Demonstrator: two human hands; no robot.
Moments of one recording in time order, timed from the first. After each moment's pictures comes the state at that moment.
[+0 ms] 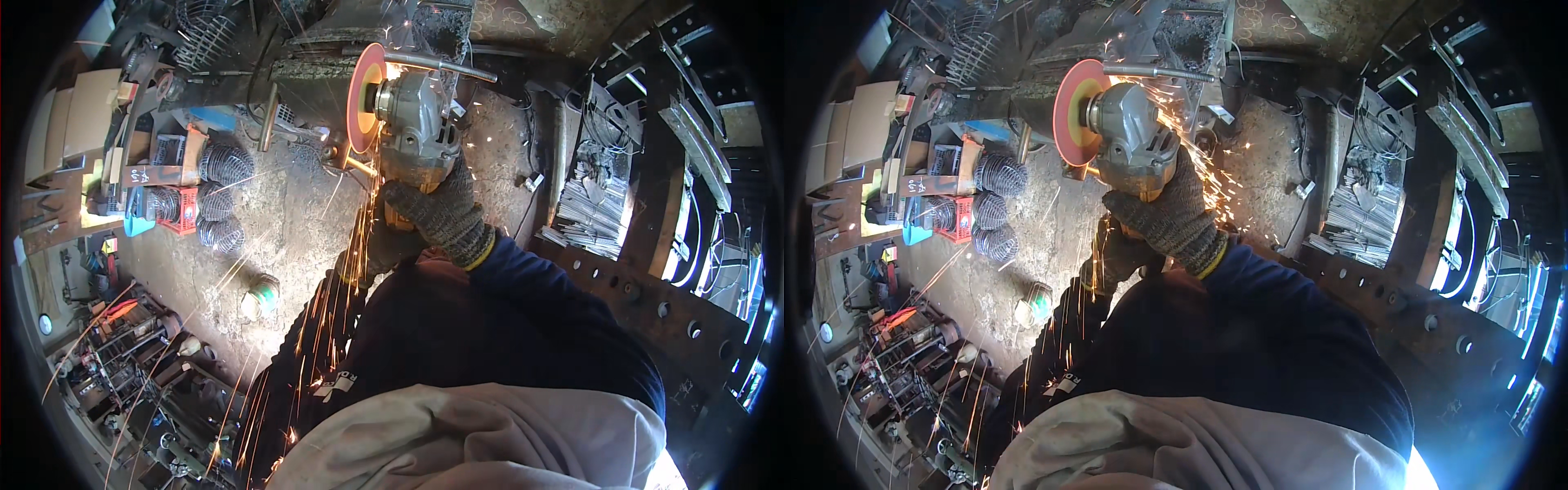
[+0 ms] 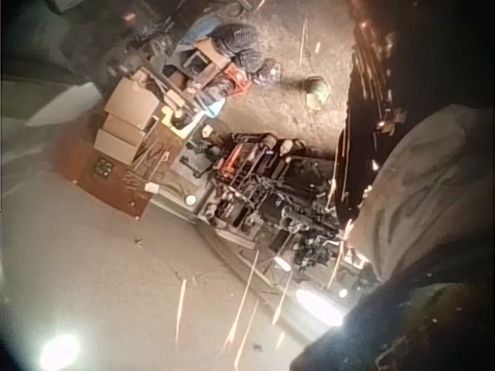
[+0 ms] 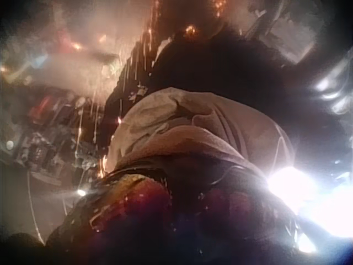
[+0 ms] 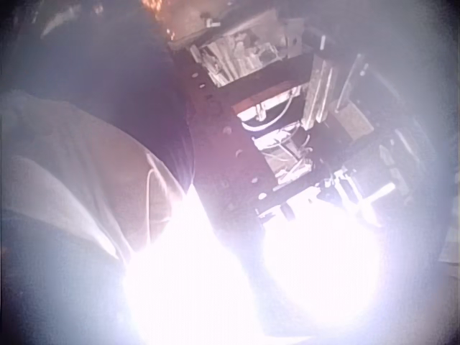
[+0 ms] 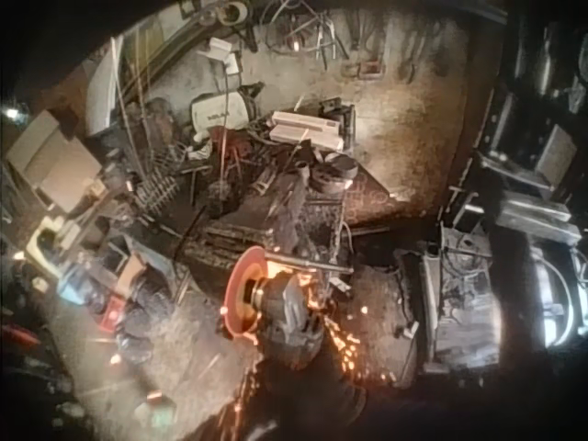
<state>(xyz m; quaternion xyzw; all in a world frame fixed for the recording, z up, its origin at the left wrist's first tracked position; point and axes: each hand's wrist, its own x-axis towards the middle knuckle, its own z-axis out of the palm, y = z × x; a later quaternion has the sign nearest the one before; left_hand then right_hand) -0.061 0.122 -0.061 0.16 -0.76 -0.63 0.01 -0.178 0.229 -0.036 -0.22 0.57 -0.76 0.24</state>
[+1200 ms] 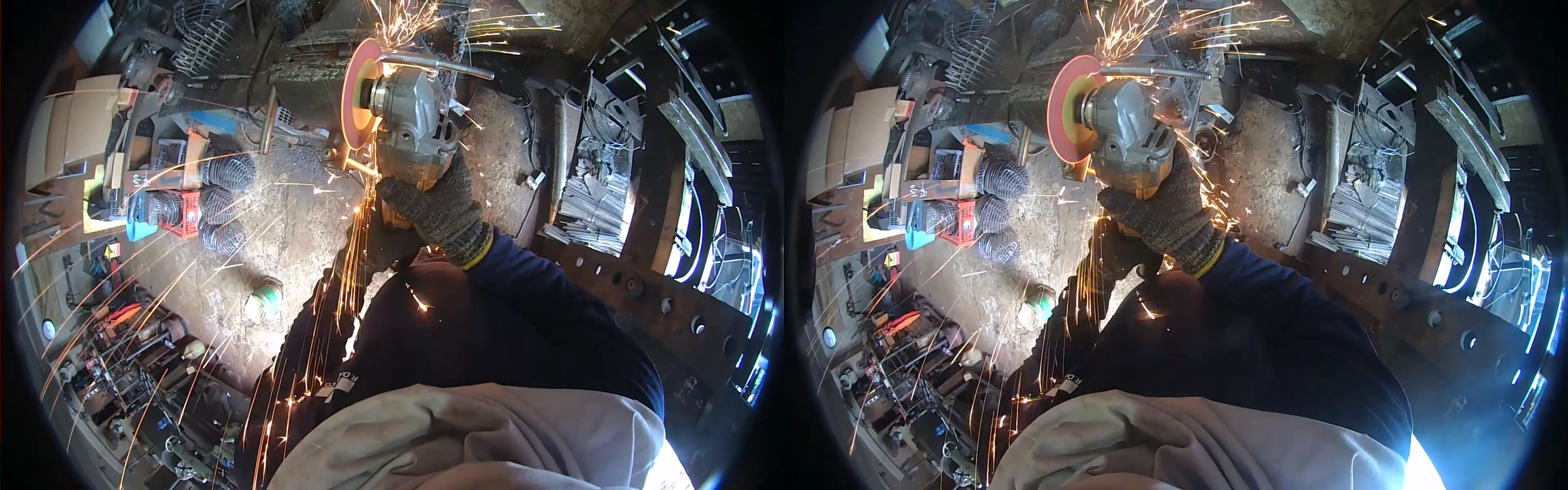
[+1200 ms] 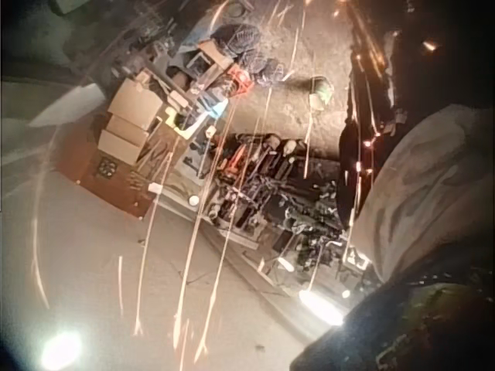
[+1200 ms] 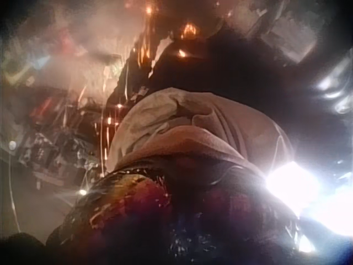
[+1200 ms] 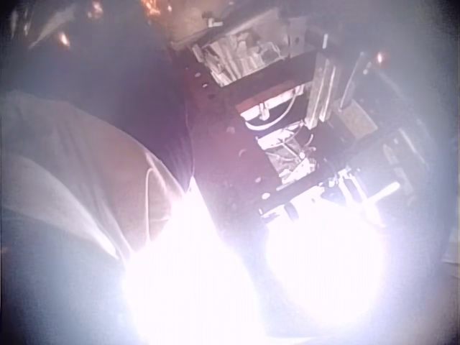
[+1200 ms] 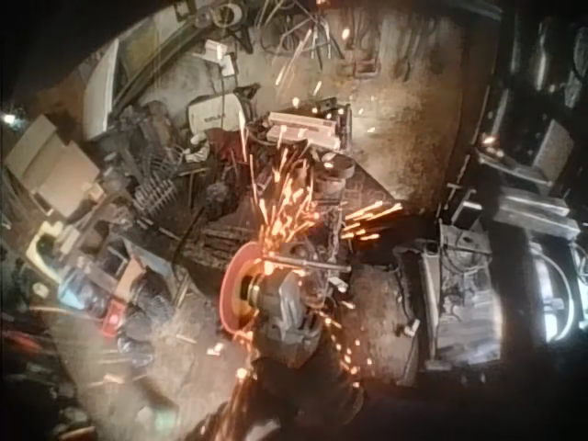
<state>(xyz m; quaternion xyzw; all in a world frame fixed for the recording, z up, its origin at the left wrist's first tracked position) -0.059 0.115 -0.059 0.16 -0.79 -0.59 0.00 -0.175 0.221 -0.024 -0.20 0.54 -0.79 0.22</state>
